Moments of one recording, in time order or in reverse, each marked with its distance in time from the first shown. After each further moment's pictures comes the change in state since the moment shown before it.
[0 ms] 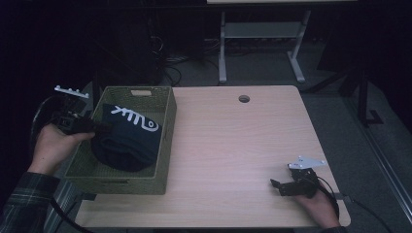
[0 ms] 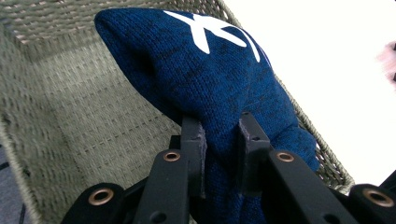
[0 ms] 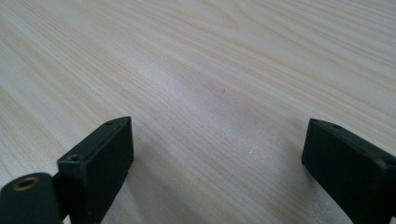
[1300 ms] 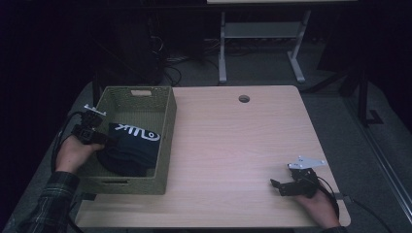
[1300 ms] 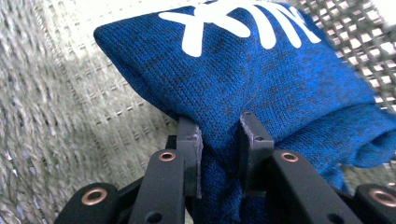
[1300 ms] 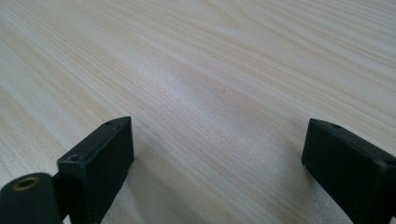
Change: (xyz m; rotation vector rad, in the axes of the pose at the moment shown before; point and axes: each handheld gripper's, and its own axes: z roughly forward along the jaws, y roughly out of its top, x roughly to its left) left arm 0.051 -0.033 0.084 0.179 0.110 -0.027; right arm 0.000 0.000 0.000 -0.001 0.000 0.001
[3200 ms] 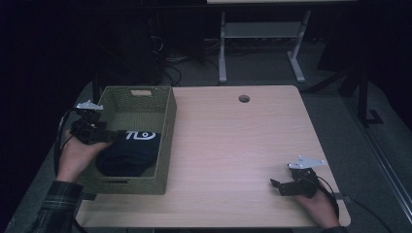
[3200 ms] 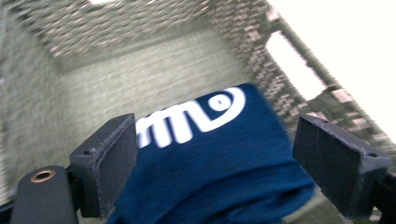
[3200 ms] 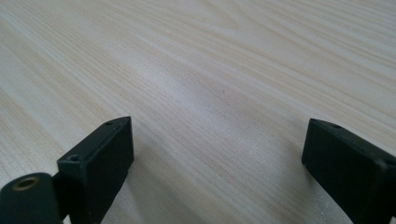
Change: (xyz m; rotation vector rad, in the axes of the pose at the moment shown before) left arm -0.054 0.004 -0.041 -0.302 0.043 0.036; right arm 0.000 0.000 0.000 -0.001 -0.001 -0.004
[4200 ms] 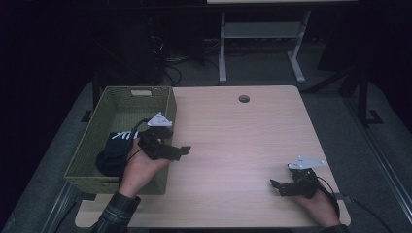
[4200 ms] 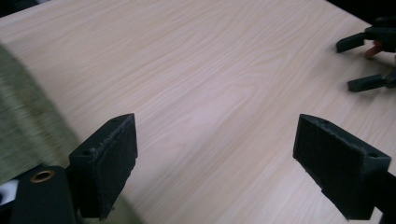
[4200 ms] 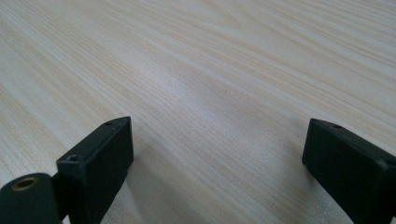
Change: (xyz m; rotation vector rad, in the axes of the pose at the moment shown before) left arm -0.154 0.019 0.063 -0.062 -0.264 0.183; right arm 0.001 0.000 0.000 -0.001 0.002 -0.001
